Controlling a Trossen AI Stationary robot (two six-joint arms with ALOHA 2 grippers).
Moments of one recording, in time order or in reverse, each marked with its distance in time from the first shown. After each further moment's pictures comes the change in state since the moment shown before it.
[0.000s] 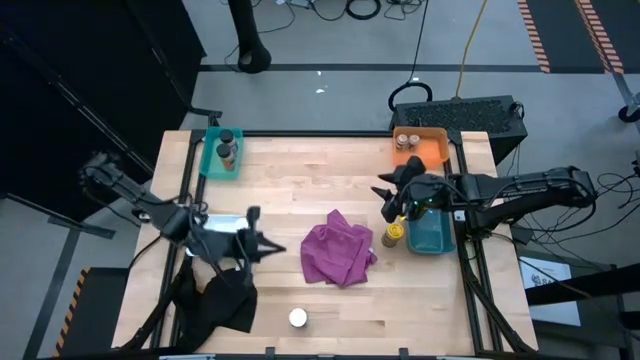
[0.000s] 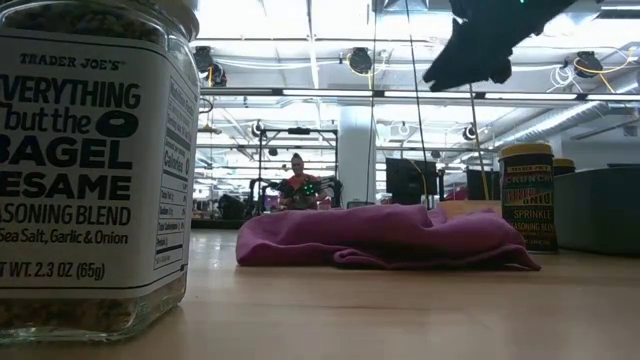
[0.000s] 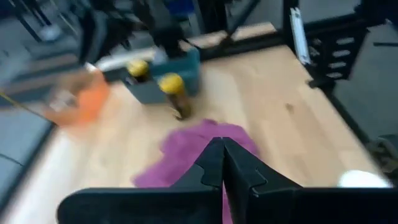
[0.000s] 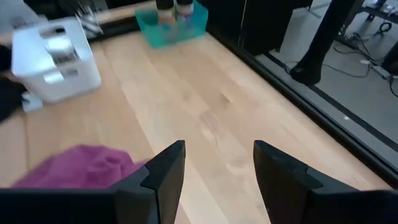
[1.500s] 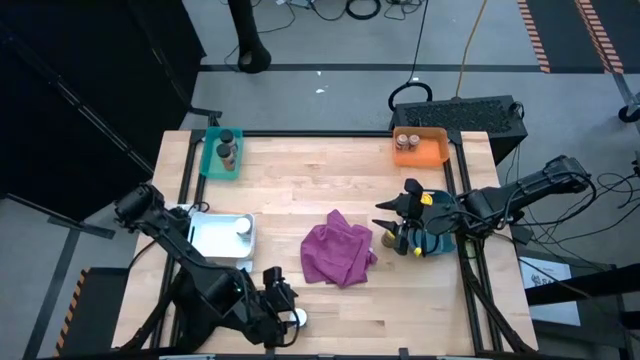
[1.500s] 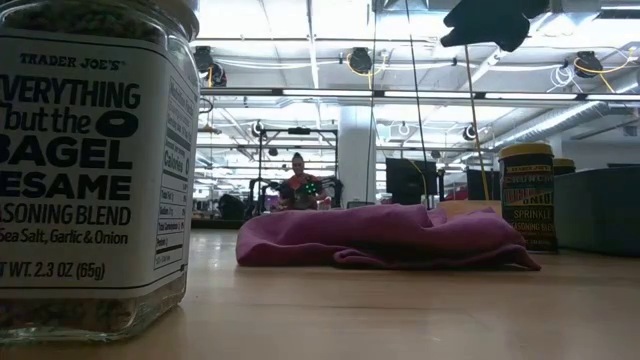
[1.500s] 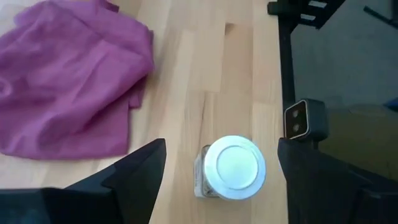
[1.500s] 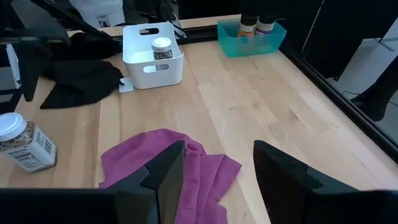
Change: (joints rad) left arm -0.162 0.563 0.352 -0.227 0.088 -0.680; right arm 0.314 0.000 0.037 -0.002 0.053 0.003
